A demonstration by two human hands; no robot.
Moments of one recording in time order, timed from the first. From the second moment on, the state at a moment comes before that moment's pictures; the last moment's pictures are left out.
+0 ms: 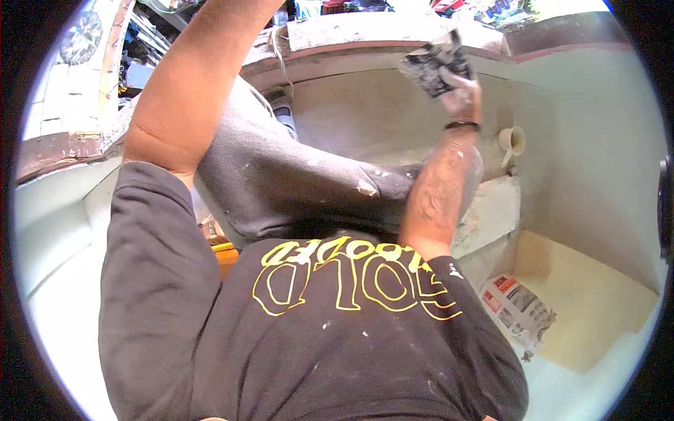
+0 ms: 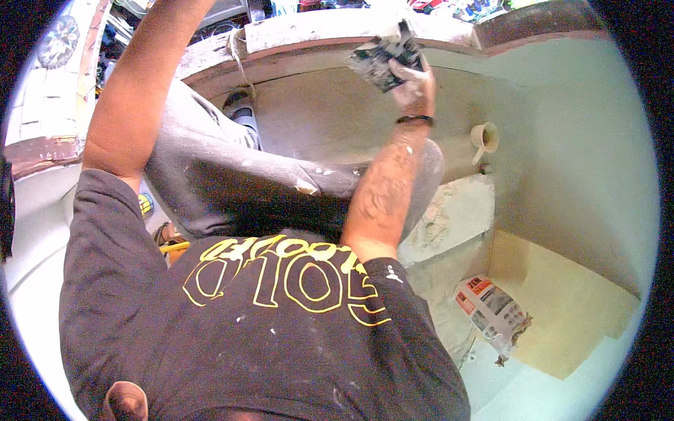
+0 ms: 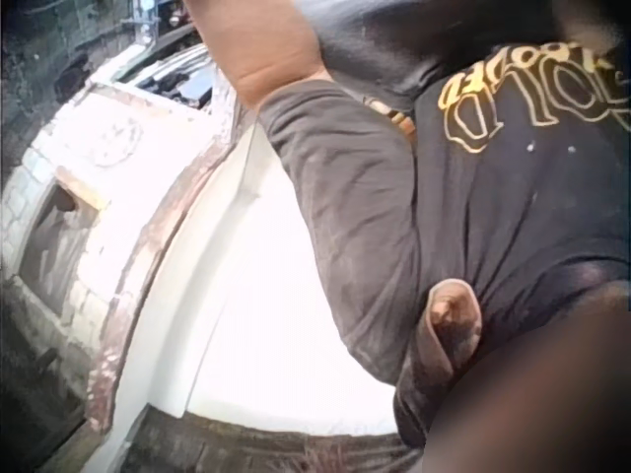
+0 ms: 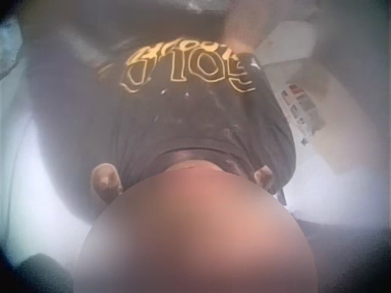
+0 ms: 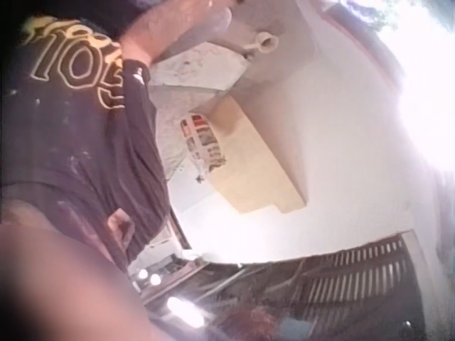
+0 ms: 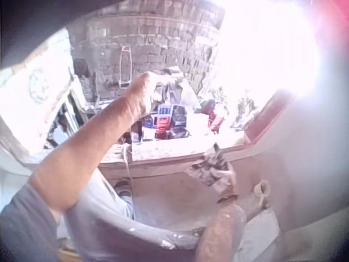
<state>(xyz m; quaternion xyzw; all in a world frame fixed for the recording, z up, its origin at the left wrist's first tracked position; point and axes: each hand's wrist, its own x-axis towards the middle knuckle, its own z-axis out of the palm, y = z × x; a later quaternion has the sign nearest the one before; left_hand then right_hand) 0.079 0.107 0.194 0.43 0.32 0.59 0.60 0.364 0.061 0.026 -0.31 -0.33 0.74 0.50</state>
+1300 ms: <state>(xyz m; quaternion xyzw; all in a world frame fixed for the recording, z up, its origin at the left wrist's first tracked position) 0.053 0.093 0.192 0.51 0.37 0.63 0.46 0.155 0.092 -0.235 -0.66 -0.70 0.25 -0.11</state>
